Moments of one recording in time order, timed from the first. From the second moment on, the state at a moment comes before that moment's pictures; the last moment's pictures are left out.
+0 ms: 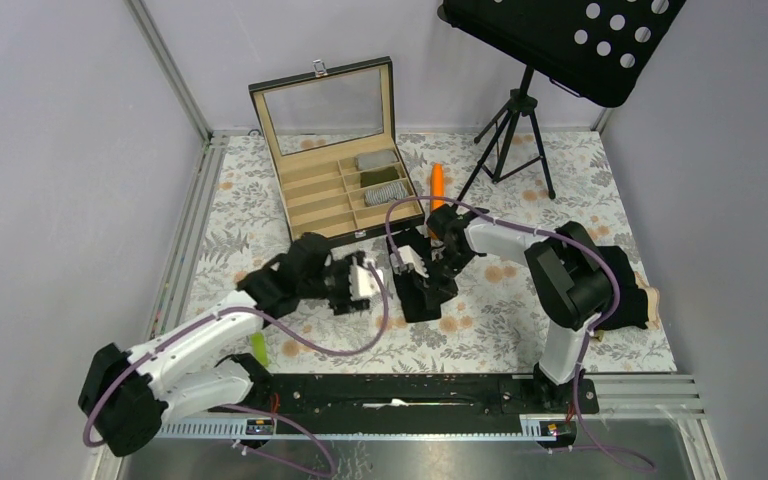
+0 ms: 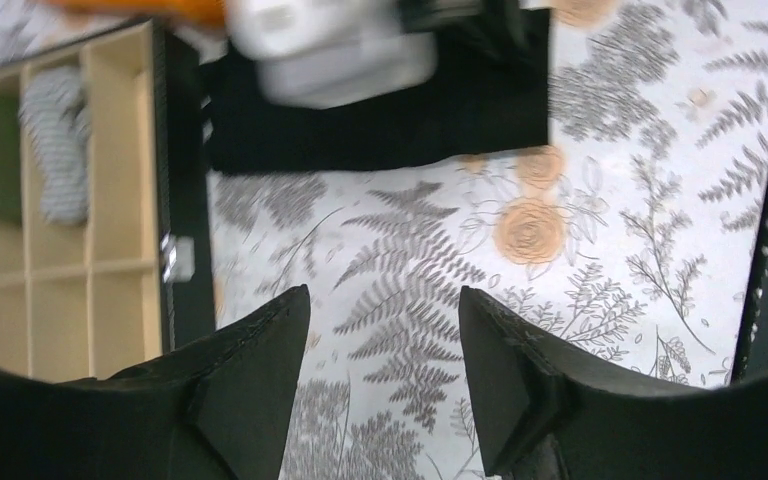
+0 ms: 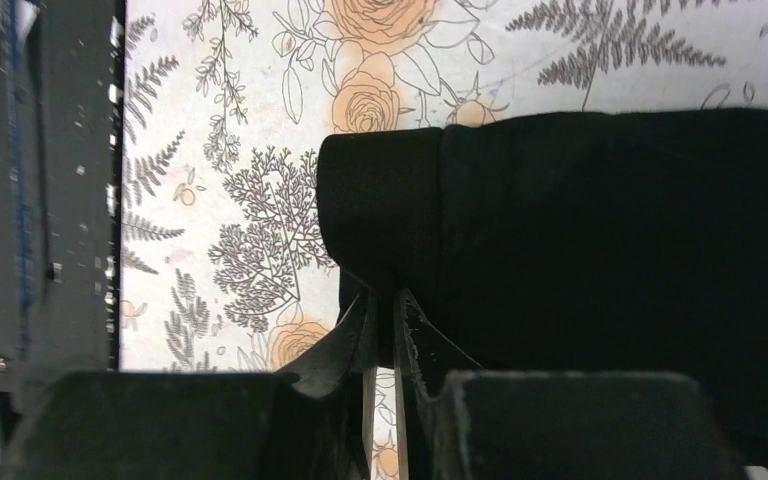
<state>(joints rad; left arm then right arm) -0.68 0.99 0.68 -0.33 0.42 0.65 0.61 1.82 1.11 -0.82 -0.71 -1.07</state>
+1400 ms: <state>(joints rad) -1.04 1.61 0.64 0.24 0.38 0.98 0.53 1.76 1.02 -0.78 -0.79 -0.75</state>
